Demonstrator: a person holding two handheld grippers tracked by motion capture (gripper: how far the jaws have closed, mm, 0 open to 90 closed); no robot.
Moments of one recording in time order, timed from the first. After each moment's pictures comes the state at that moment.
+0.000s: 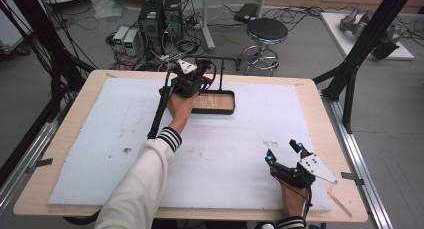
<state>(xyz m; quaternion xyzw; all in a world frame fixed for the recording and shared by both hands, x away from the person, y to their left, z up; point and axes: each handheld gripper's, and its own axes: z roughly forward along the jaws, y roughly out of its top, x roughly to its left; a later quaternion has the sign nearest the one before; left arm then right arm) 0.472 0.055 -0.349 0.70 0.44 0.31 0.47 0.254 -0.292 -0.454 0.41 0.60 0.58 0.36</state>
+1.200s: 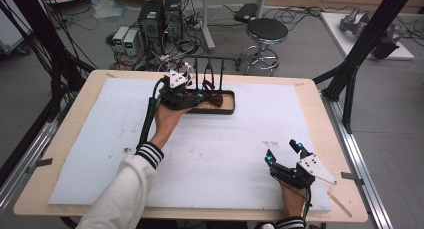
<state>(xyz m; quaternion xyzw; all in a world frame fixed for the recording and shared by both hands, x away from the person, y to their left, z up) 0.426 0.087 -0.352 0.73 0.37 0.30 0.49 0.253 -0.291 -0.454 0.41 0.60 0.58 0.37</state>
